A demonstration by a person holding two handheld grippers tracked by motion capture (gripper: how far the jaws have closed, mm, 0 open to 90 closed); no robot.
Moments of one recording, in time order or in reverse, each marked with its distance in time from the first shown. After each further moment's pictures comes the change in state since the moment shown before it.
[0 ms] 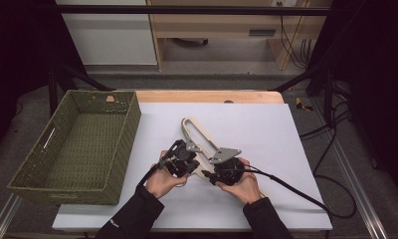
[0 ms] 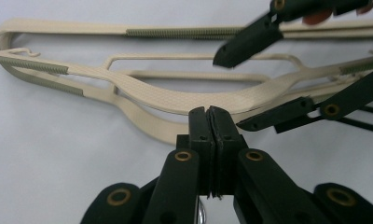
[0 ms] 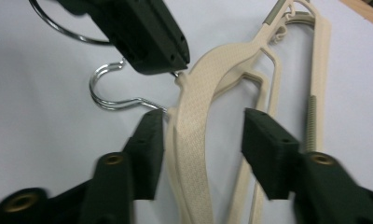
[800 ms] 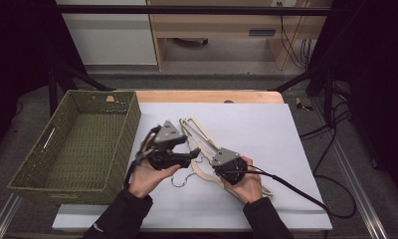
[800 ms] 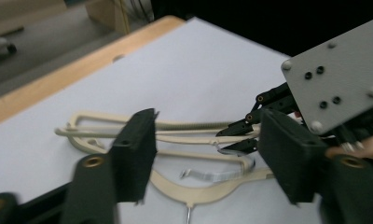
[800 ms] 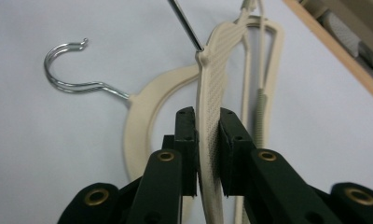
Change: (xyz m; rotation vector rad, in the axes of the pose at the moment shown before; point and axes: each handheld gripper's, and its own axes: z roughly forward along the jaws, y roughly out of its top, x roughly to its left) left arm 0.010 0.001 -0.089 -0.381 0.003 -0.044; right arm -0.003 0.003 -0.013 0.032 -0.154 -0.118
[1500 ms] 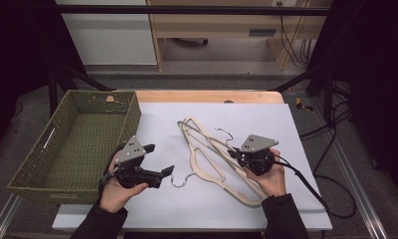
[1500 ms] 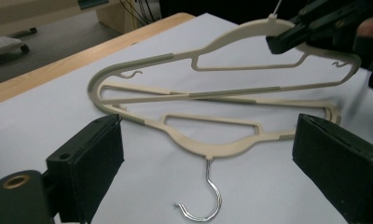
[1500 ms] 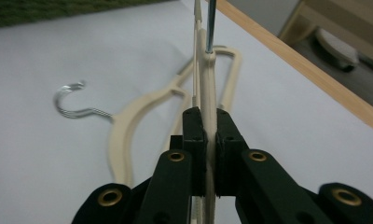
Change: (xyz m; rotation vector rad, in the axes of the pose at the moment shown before) left arm 0.019 -0.065 -0.035 -0.031 0.016 -0.011; right arm -0.047 -0.009 -0.054 -0.147 0.079 0.135
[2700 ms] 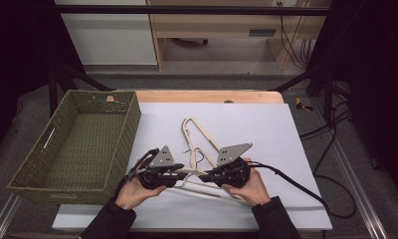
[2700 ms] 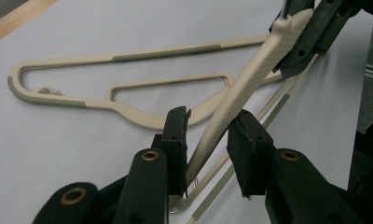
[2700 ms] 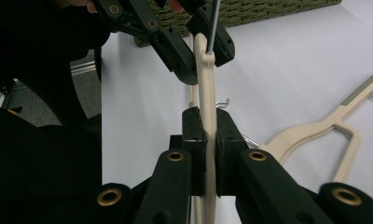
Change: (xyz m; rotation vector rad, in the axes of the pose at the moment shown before) left arm -0.017 -0.003 0.049 0.214 -0.167 0.180; right arm 0.044 0.017 0.029 -0.002 0.468 -0.027
